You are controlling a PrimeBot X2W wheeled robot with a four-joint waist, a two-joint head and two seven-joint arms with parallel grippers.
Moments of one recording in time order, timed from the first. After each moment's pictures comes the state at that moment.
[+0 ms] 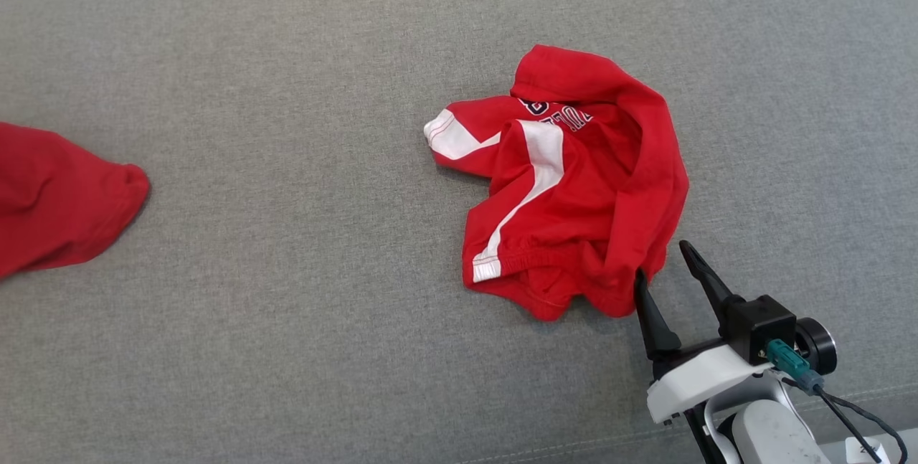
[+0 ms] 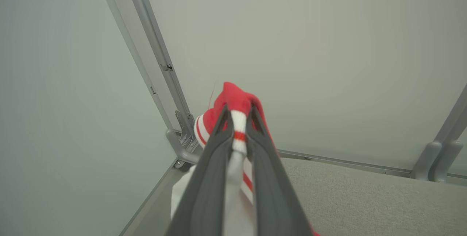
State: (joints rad) left arm -0.99 1.06 -0.38 0.65 -0.90 0.03 0.09; right arm -0.11 -0.07 0.15 0.24 0.10 0.13 -0.26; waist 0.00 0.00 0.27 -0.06
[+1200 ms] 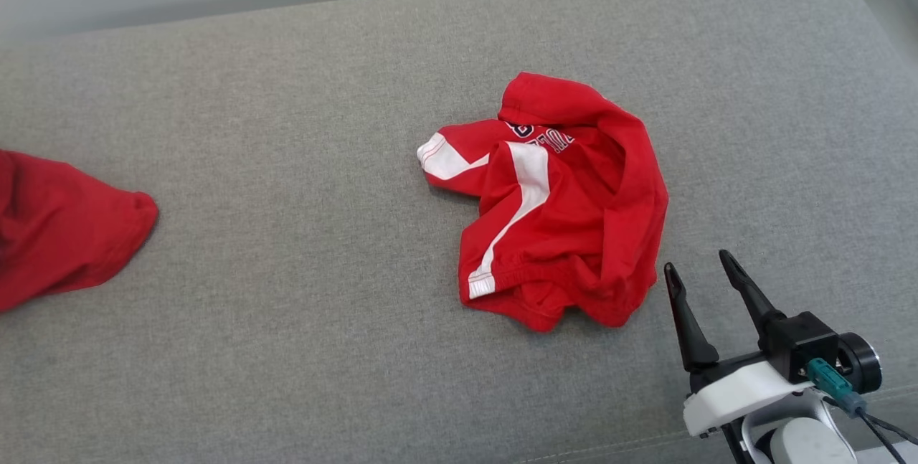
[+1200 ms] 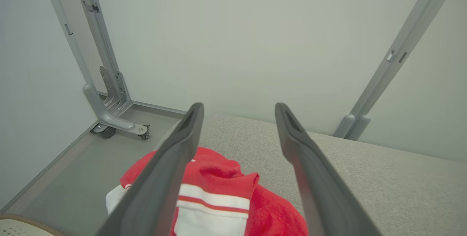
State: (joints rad) left arm -0.77 0.83 -0.40 0.83 -1.07 -0.13 -0.14; right arm -0.05 -0.11 0.11 0.17 0.10 0.13 -0.26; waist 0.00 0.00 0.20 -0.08
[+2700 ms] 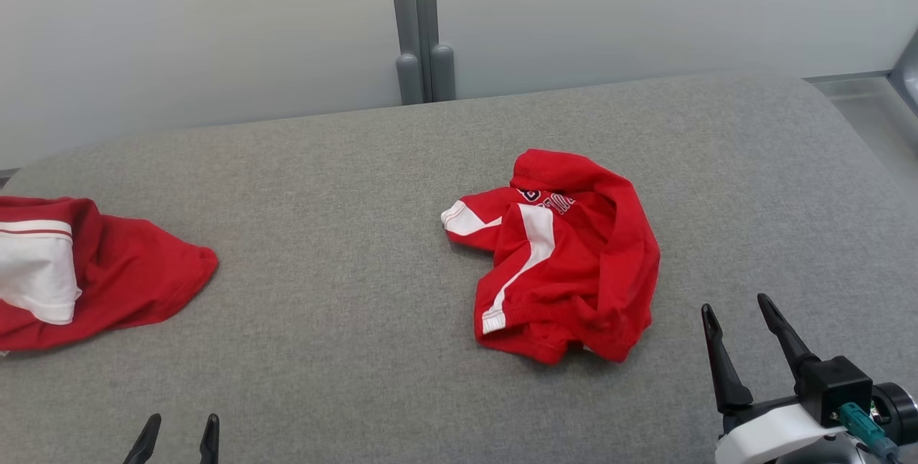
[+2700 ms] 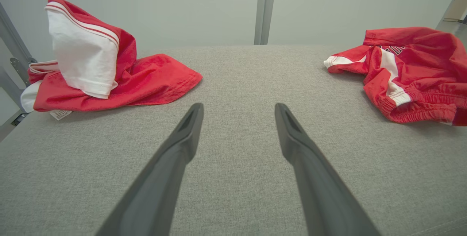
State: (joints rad) left arm 0.30 0.29 -0.04 0.07 -0.36 -0.13 -0.26; right arm 0.08 -0.13 0.03 0.11 0.07 0.13 -0.26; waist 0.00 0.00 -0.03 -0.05
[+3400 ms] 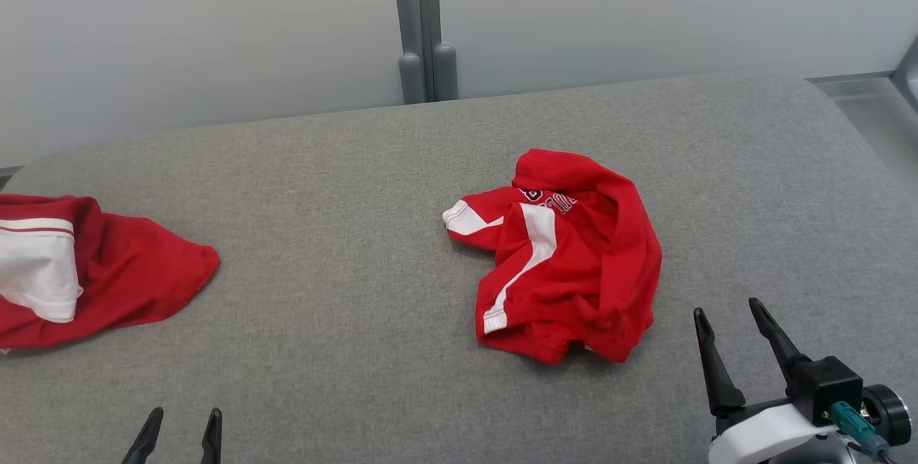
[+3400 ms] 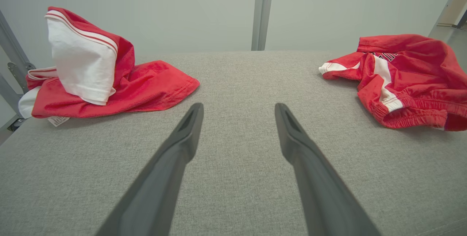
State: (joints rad) left arm 0.31 0.30 -0.05 0.03 -0.37 -0.13 -0.26; right arm 0.07 -0.12 0.04 0.15 0.09 0.13 -0.26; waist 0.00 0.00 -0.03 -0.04
